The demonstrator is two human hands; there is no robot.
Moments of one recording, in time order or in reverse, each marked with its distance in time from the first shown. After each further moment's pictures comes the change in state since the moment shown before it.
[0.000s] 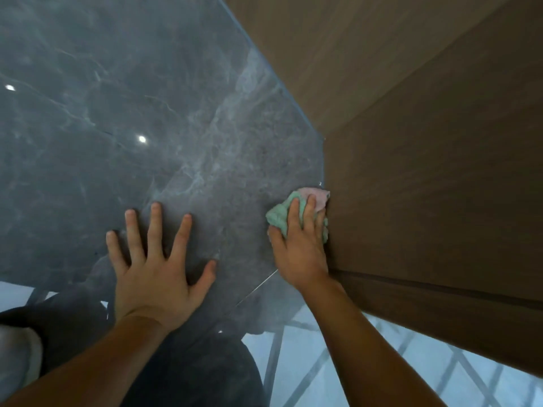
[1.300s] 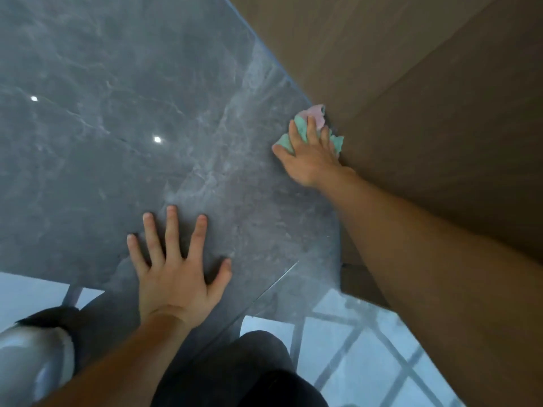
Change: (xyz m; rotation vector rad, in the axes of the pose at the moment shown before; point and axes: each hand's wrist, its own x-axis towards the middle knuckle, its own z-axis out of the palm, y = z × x) left_hand 0.002 0.000 0.005 0.018 -0.005 0.000; right_hand 0.148 -0.026 -0.049 -0.113 -0.124 -0.054
